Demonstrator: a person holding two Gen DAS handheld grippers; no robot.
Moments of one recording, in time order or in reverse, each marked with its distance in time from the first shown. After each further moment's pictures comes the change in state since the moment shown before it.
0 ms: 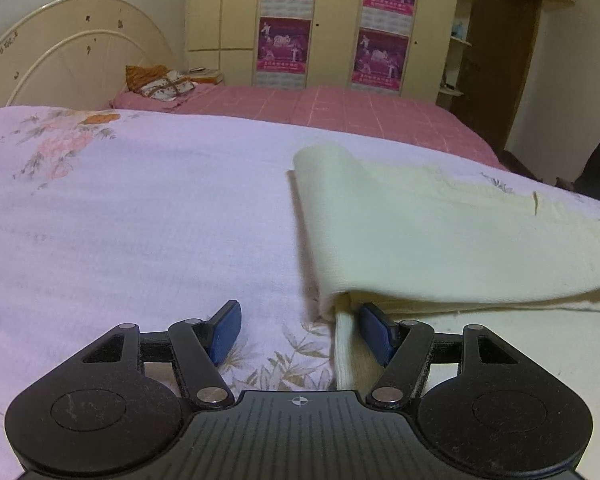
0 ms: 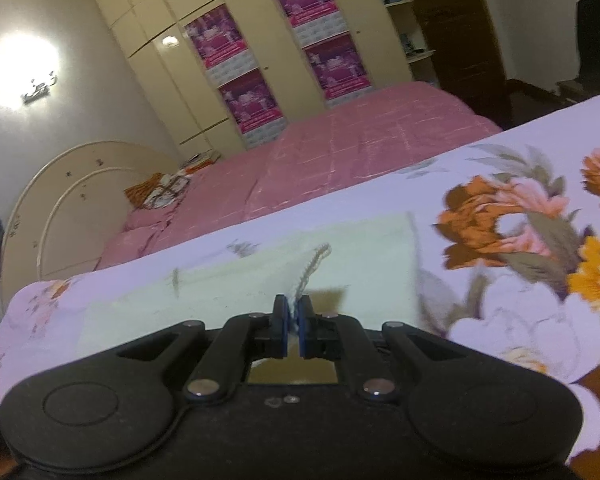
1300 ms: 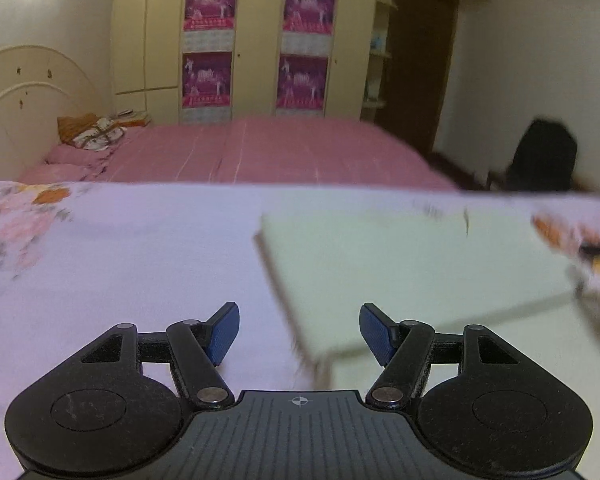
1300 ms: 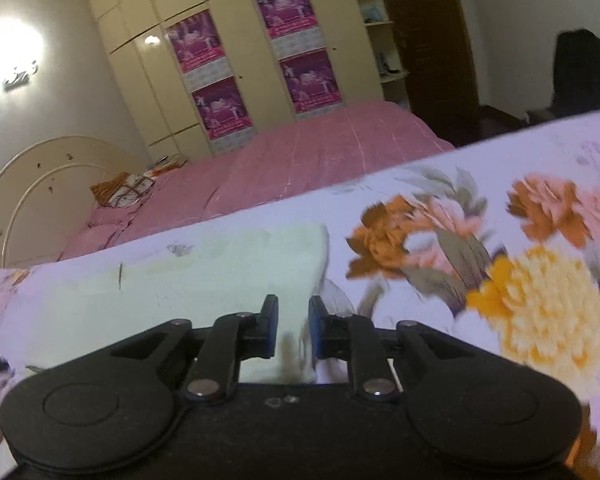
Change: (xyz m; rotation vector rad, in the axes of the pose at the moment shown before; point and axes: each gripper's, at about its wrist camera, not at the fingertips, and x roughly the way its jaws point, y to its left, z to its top) left arm -0.030 0.009 0.039 0.146 -0.095 -0.207; right arm -0.026 -0.035 -0.005 -0.086 -0.027 -0.097
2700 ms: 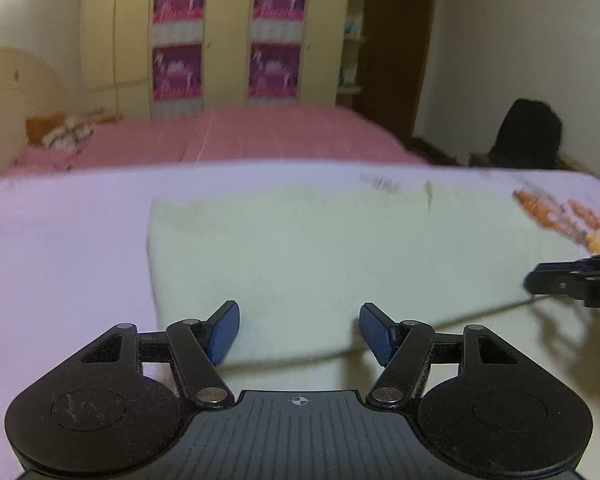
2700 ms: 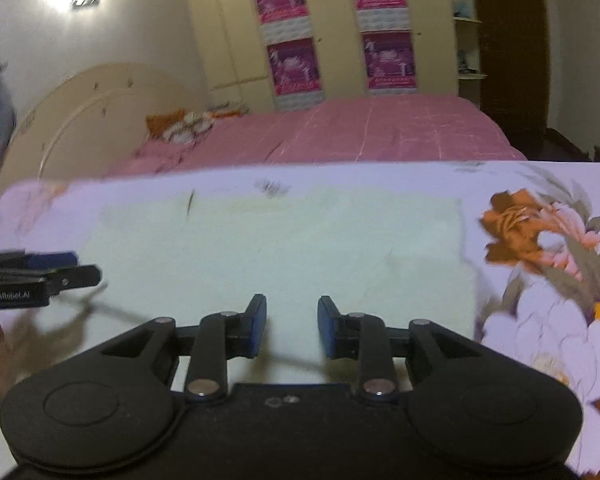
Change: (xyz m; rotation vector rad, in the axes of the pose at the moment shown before) left arm 0.055 -0.069 -0.034 0.055 0.039 -0.038; right arm 0.031 0.077 -0.026 -0.240 0.114 0.093
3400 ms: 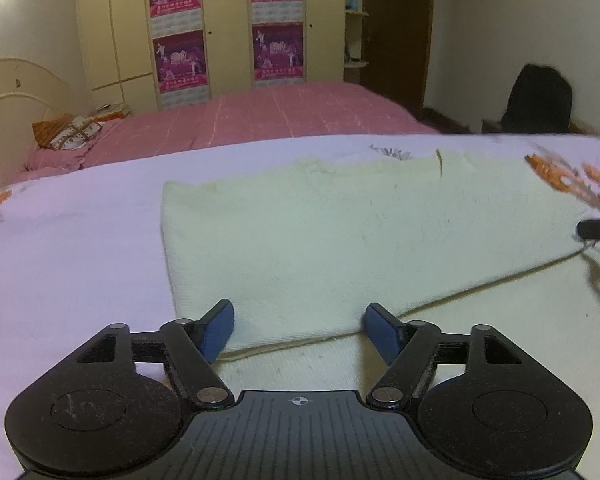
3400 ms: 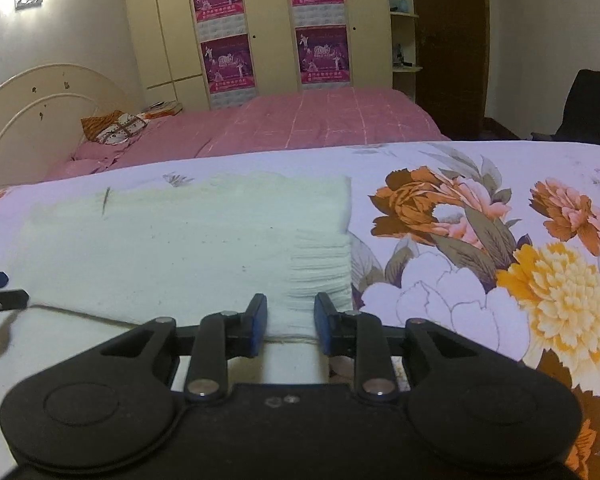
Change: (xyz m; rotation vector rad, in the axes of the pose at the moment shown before) left arm -0.008 -0.009 0.010 0.090 0.064 0.075; right arm -0.018 -0.047 -0.007 0.085 -0.006 -0.176
